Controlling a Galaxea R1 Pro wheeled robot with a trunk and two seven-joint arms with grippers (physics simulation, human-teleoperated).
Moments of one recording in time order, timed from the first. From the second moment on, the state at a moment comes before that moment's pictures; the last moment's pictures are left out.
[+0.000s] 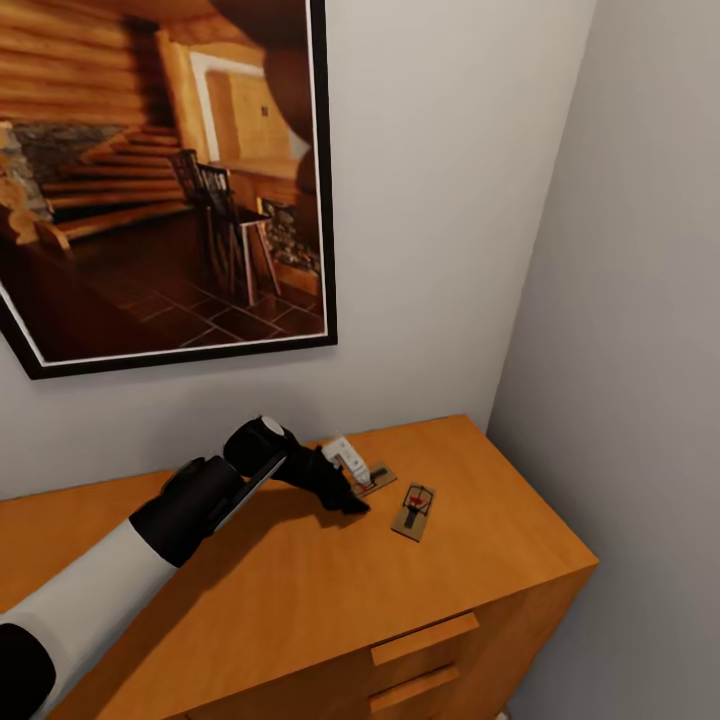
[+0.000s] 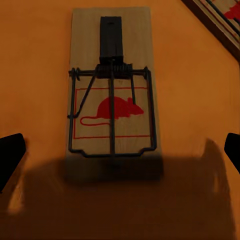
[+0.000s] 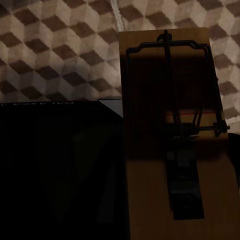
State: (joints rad) left arm -0.93 0.15 -0.73 -1.28 0.06 0.99 -0.73; right arm -0.13 0.14 0.09 -0.02 -0.10 -0.21 -0.11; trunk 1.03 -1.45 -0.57
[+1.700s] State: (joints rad) left arm -0.94 0.14 -0.74 -1.27 0.06 0.99 -0.70; right arm -0.13 0.14 0.09 -0.02 -0.10 -0.21 -0.11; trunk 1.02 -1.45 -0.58
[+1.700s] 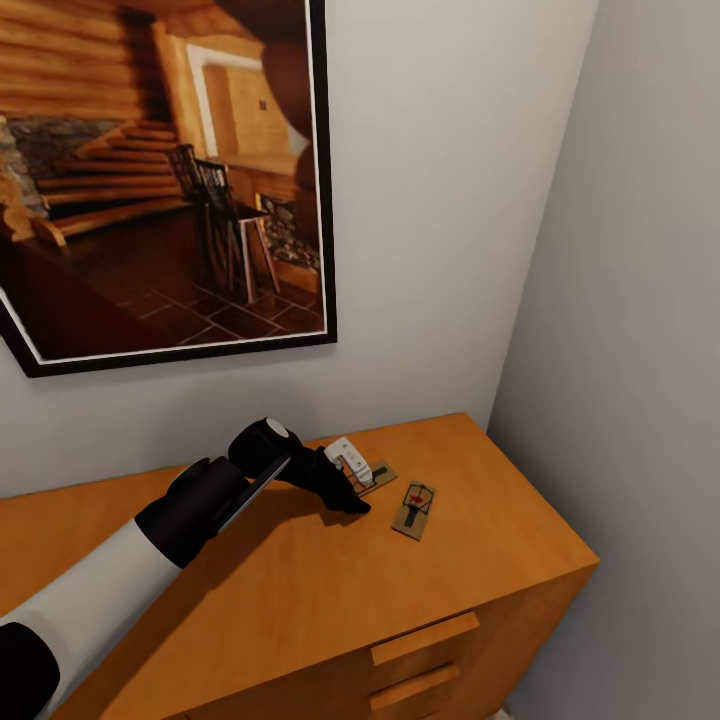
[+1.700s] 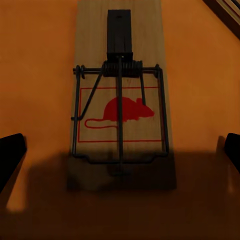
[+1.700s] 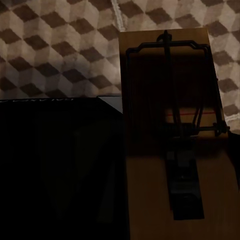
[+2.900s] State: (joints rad) left arm -0.94 0.14 -0.74 -1.27 0.06 0.99 -0.70; right arm -0.13 0.14 0.09 -0.02 -0.10 -0.21 -0.11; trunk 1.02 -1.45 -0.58
